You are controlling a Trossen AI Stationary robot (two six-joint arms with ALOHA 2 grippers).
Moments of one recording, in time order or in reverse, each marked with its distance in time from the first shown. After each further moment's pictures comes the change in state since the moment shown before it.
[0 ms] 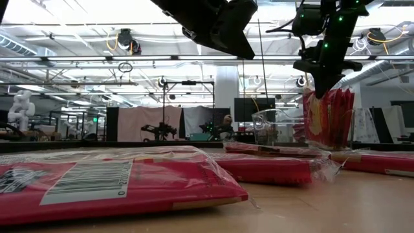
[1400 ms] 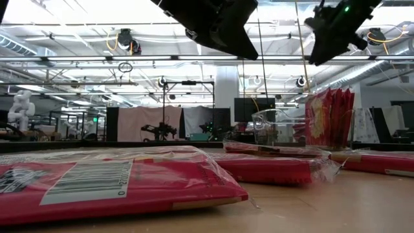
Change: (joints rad) left arm 0.001 0.000 0.000 -0.002 0.064 0.001; right arm 0.296 -0.284 -0.005 0.066 0.139 0.025
